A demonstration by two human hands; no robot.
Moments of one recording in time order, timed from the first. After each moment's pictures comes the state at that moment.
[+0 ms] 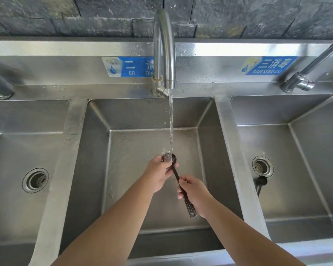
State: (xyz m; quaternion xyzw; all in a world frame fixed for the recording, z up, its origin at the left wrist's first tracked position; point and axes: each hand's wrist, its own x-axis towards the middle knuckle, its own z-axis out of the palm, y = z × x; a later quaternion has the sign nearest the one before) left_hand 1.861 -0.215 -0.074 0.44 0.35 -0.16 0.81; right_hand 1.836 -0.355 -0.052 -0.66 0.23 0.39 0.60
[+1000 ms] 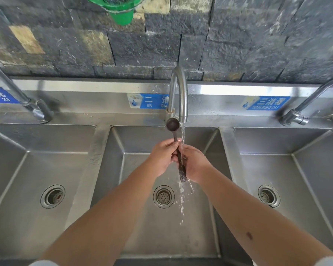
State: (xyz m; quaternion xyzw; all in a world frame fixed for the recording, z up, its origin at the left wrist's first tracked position) left_hand 1.918 -0.172 0.044 0.55 0.19 -0.08 0.81; right_hand 1.940 -0.288 0.044 -0.48 0.14 0.33 0.80
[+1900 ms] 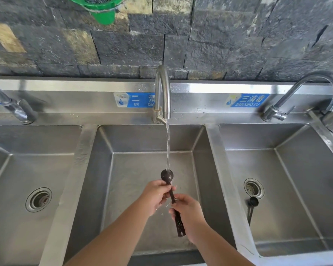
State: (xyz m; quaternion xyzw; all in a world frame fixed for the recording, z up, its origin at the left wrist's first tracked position) left_hand 1.825 -0.217 -0.020 0.55 0.34 -0.21 0.73; right_hand 1.802 -0.352 -0.006 -0.65 0.26 0.31 0.64
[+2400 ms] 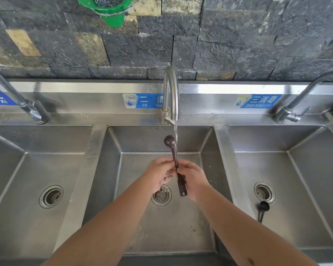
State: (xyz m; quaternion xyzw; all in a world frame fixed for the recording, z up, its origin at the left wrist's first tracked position) left_hand 1.874 -0.189 0.023 0.54 0.30 -0.17 0.76; right_hand 1.890 -0.317 0.020 -0.55 0.20 0.30 0.75
